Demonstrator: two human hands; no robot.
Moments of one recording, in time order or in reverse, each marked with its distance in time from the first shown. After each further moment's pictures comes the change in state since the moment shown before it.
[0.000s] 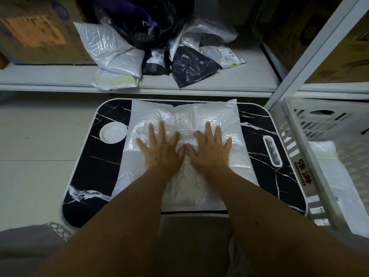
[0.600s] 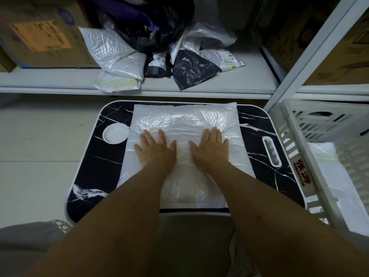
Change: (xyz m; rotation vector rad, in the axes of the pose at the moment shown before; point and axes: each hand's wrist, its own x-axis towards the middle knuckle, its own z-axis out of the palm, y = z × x) left_hand 0.006 -0.006 -0.003 -0.075 -0.203 -0.222; right_hand 0.009 0.001 -0.005 -0.002 -0.160 0.110
